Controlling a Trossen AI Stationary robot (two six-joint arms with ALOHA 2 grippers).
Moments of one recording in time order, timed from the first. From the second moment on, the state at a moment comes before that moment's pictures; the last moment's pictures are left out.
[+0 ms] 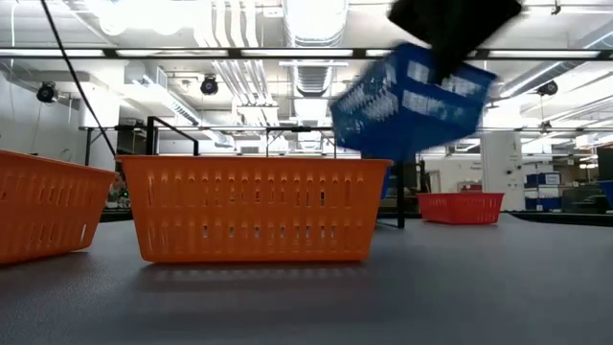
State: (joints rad) left arm -0.27 1.18 0.93 0.17 -0.65 0.42; right arm 0.41 1.67 1.41 -0.94 0.26 0.03
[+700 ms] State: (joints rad) left arm -0.30 1.04 0.82 0.18 -0.65 0.32; right arm -0.13 1.67 1.64 -0.94 0.22 -0.19
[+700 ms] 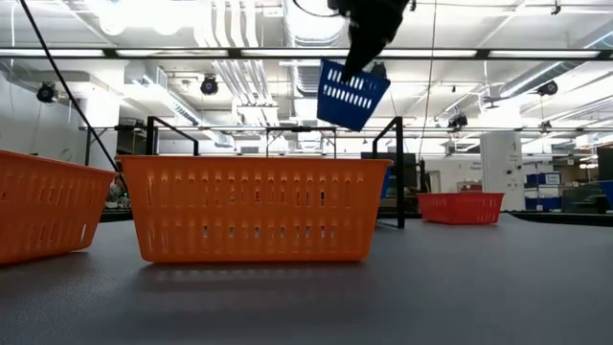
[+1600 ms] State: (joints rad) left arm -0.30 1.05 0.81 0.20 -0.65 0.35; right arm -0.28 1.86 1.63 -0.99 0.18 -0.36
